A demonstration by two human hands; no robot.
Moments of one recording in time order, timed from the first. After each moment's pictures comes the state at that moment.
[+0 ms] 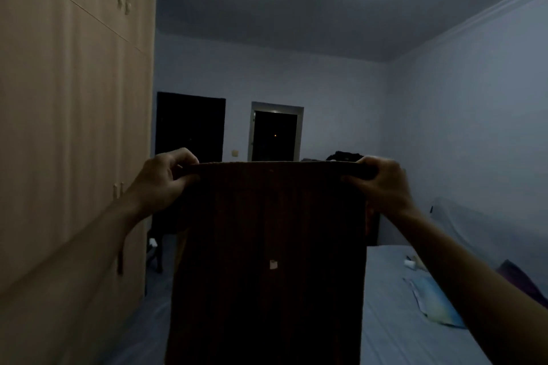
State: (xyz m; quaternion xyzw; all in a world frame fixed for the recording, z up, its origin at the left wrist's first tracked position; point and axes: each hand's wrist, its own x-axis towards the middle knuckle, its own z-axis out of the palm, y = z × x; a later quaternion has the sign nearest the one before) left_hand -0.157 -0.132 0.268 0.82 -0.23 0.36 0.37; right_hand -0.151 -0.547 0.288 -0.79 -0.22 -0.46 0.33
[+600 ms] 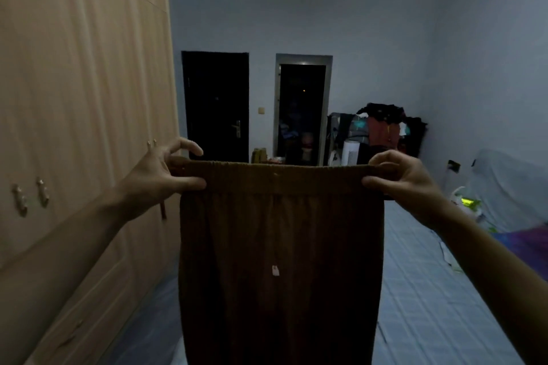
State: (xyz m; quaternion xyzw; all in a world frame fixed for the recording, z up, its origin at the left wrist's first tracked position) left_hand -0.232 -0.176 0.207 0.80 -0.20 0.16 0.55; right_hand -0.170 -0.617 0.195 -0.75 -0.29 -0.14 0.57
